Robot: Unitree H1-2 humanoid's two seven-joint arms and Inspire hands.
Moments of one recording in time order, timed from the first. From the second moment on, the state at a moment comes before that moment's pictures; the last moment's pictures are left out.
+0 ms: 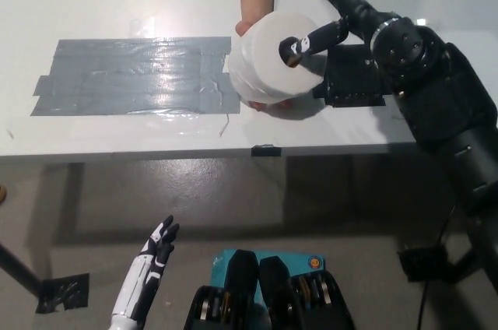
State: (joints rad) left_arm 0.01 0.10 -0.08 0.18 0.15 -0.25 -0.04; right_arm -1.13 -0.18 0.26 0.88 -0.32 0.09 0.25
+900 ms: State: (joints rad) left_arm 0.01 0.10 -0.09 0.18 0.14 -0.25 -0.04; right_arm -1.23 -0.16 0.32 1.11 -0.37 0.04 0.19
